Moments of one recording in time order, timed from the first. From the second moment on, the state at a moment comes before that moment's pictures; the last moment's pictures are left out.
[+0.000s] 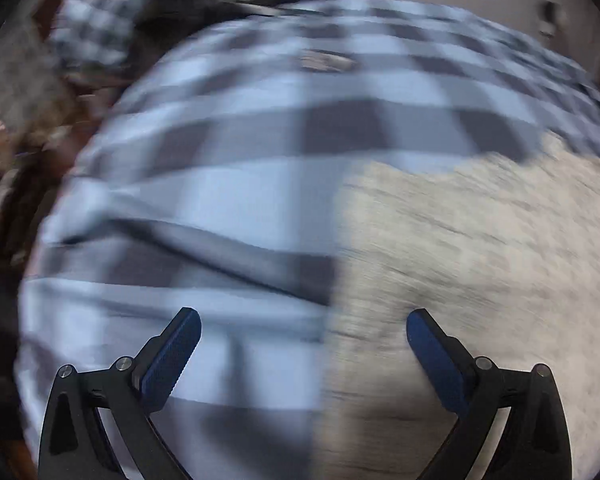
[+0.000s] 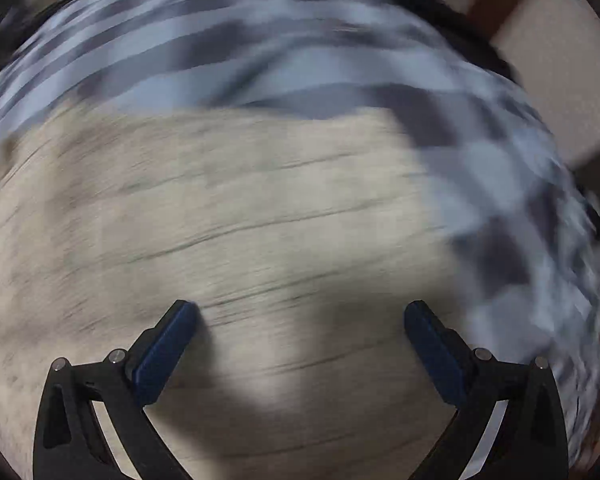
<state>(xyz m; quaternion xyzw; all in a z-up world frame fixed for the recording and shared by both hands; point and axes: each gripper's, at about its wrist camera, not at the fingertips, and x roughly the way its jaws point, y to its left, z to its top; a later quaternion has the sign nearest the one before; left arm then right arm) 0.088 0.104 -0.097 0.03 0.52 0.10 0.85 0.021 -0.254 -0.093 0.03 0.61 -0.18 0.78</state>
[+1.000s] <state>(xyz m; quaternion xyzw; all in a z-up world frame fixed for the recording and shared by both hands) 0.084 0.134 -0.031 0.06 0.47 0.10 0.87 0.012 -0.278 -0.023 -0.02 0.50 -0.19 0.84</state>
